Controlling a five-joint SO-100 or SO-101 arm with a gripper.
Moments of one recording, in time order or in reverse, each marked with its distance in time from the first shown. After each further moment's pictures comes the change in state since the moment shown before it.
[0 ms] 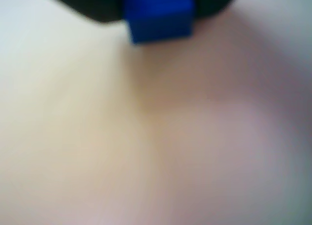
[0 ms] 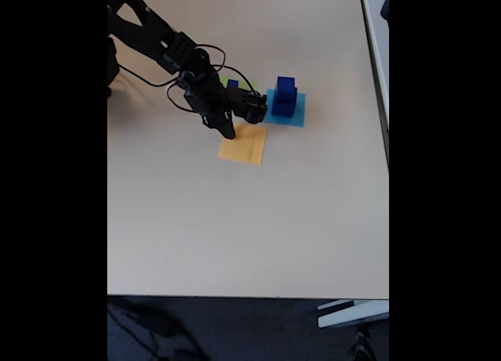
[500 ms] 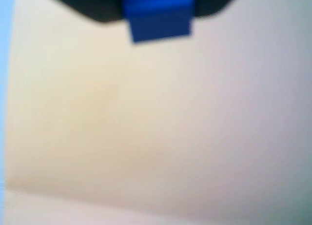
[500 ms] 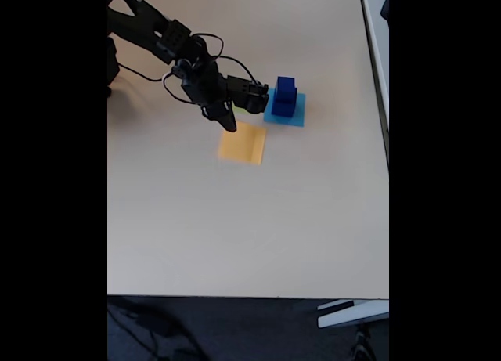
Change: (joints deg) arm -0.4 8.3 -0.1 4.3 0.6
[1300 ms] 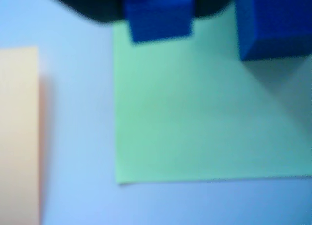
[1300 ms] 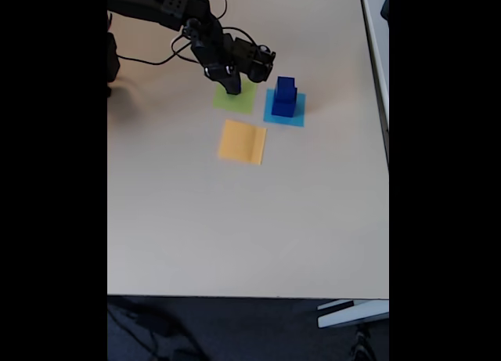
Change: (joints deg) arm -13.8 5.6 -4.4 14.1 25.4
